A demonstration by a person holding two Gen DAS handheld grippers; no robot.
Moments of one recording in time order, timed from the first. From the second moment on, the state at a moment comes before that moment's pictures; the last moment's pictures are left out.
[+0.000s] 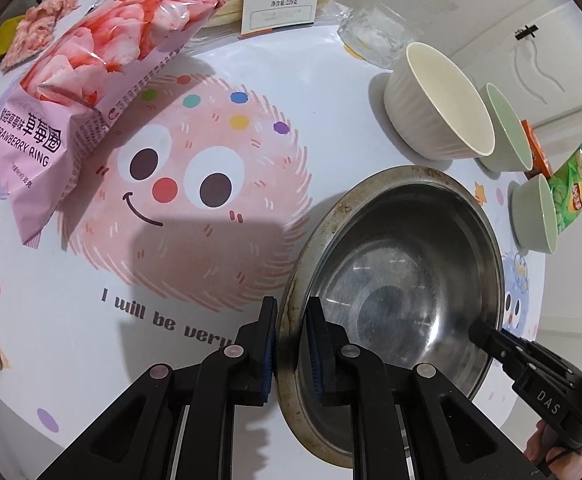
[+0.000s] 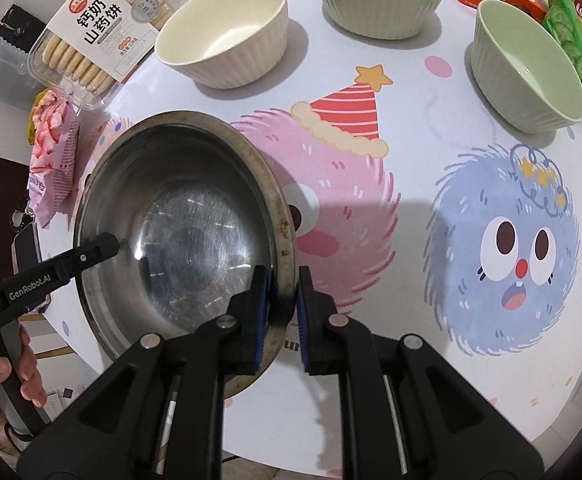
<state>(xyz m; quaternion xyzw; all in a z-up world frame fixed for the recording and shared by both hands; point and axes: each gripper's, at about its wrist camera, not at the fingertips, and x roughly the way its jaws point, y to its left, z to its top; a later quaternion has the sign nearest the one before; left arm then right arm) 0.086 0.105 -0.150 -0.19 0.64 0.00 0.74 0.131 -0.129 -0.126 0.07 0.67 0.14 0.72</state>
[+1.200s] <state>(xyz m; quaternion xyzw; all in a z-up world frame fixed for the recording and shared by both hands) 0.145 0.076 -0.078 -0.20 0.61 0.03 0.76 0.194 -0.193 -0.078 0.19 0.65 0.14 0.72</state>
